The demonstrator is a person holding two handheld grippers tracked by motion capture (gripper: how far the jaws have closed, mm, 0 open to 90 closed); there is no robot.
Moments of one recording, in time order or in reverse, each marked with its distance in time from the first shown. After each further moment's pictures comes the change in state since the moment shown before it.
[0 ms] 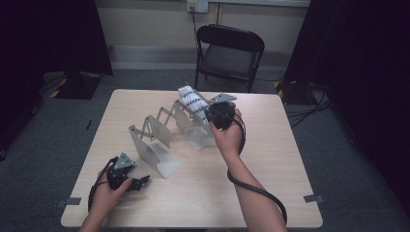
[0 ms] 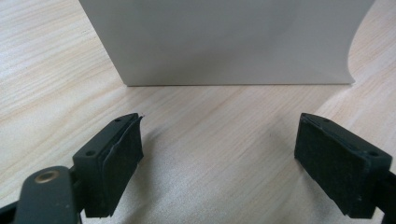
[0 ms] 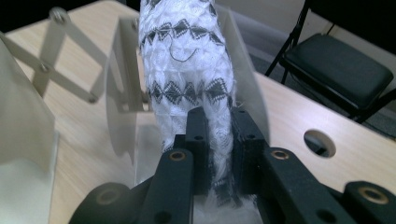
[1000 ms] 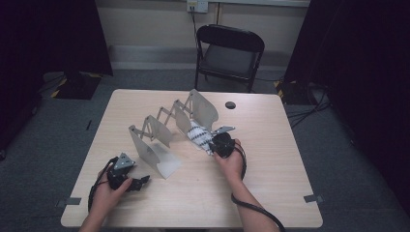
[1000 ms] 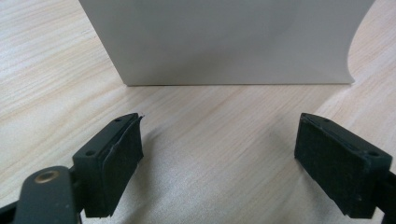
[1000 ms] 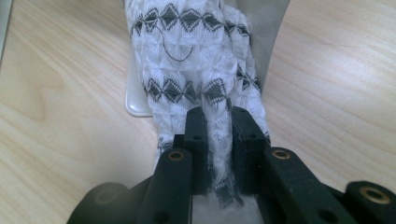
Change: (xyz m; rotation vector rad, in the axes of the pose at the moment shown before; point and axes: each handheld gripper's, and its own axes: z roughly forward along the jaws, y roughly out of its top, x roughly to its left) left arm 0.000 0.000 0.000 0.001 -0.001 0.000; right arm 0.008 -0.108 0.042 0.201 0.091 0.043
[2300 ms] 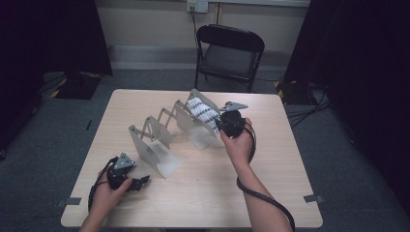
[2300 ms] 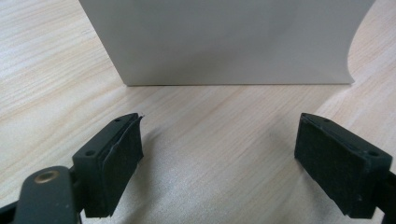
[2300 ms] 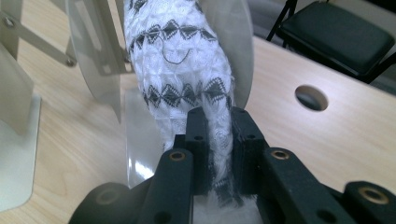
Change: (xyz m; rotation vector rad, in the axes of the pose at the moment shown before) left arm 0.000 0.000 0.000 0.001 0.001 0.000; right arm -0.019 0.062 -0.066 -0.136 -0.088 0.010
